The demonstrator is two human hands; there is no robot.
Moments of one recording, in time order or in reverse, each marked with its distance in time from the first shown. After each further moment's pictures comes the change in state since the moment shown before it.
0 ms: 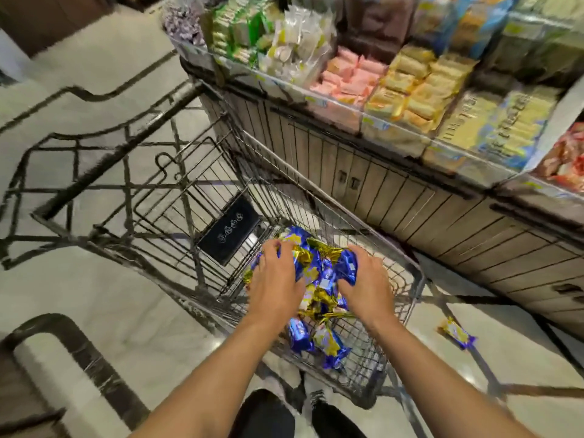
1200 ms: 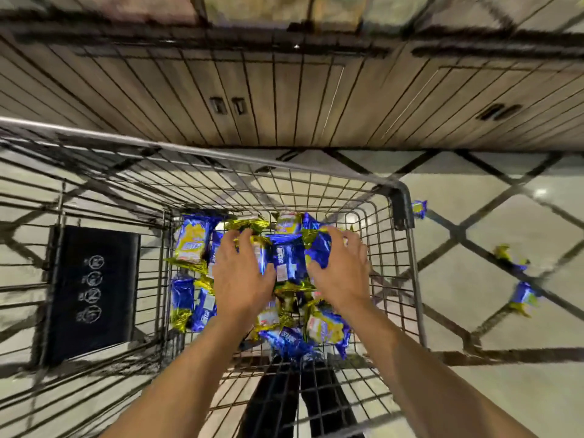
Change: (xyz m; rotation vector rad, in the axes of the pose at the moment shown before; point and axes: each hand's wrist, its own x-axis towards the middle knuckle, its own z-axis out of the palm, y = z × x) left_hand 0.141 -0.072 0.224 0.103 -0.420 0.250; right_hand 0.070 0.111 0.165 -0.009 0.143 0.658
